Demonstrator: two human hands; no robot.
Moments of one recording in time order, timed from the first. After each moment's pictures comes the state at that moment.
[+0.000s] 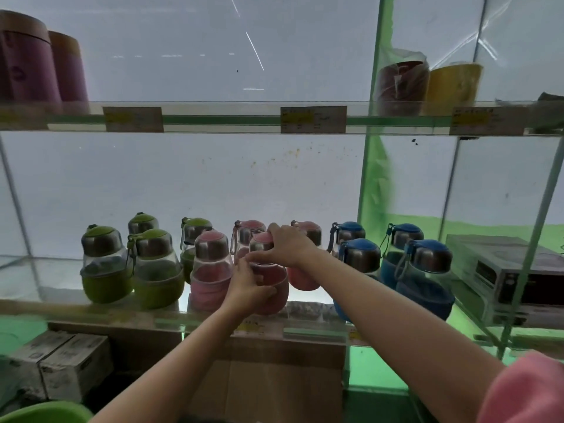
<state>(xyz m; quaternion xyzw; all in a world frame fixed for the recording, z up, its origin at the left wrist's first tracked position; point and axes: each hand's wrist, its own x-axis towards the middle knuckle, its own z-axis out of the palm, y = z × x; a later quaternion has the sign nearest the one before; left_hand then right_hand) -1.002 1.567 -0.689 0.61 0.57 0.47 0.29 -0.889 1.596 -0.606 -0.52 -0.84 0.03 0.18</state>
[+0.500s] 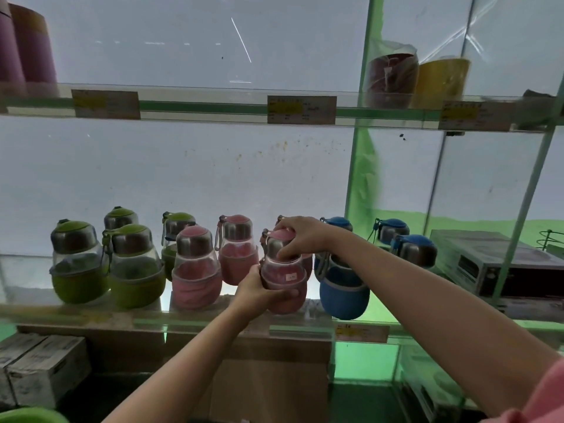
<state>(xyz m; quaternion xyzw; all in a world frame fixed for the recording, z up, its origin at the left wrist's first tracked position) -0.969 1.575 -0.704 0.61 0.53 0.45 0.36 -0.832 1.602 -0.586 -0.49 -0.85 0.15 0.15</state>
